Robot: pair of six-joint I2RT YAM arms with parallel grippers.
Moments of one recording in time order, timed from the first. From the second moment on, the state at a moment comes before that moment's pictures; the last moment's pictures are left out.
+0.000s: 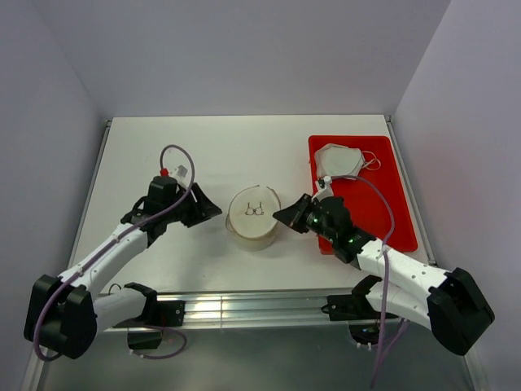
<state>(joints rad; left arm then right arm) -0.37 1.12 0.63 -0.20 0.33 -0.80 0.62 1.01 0.37 0.31 -0.15 1.04</state>
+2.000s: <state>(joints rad) -1.15 1.40 0.77 0.07 -0.24 -0.77 0.79 1.25 0.89 -0.47 0.19 1.11</state>
